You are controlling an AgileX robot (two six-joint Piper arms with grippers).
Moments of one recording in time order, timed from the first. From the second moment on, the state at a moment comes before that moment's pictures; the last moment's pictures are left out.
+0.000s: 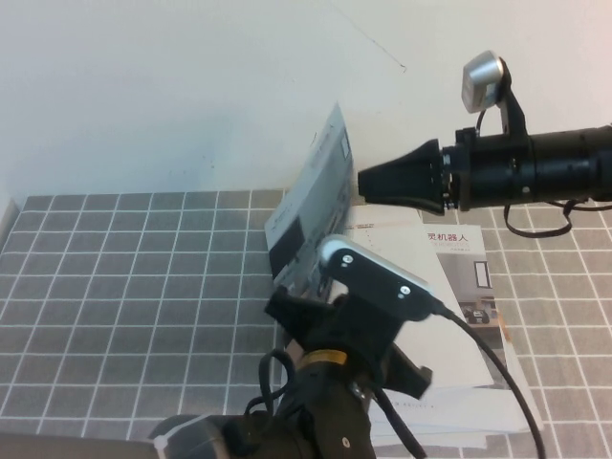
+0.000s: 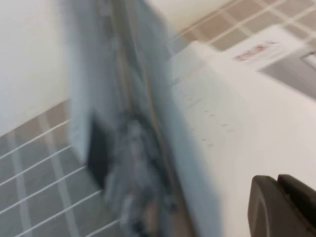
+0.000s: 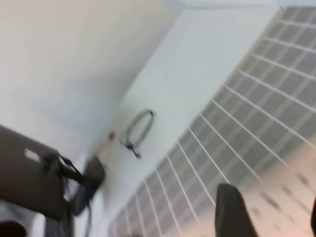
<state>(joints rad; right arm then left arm) 0.19 2.01 -1.39 1.56 1.23 -1.18 -1.08 1.72 -0.90 -1.32 -0.71 1.12</state>
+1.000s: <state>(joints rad) 0.25 2.20 -1.39 0.94 0.98 -1.02 -0.75 1.72 -0.89 -1.76 -0.43 1.32</state>
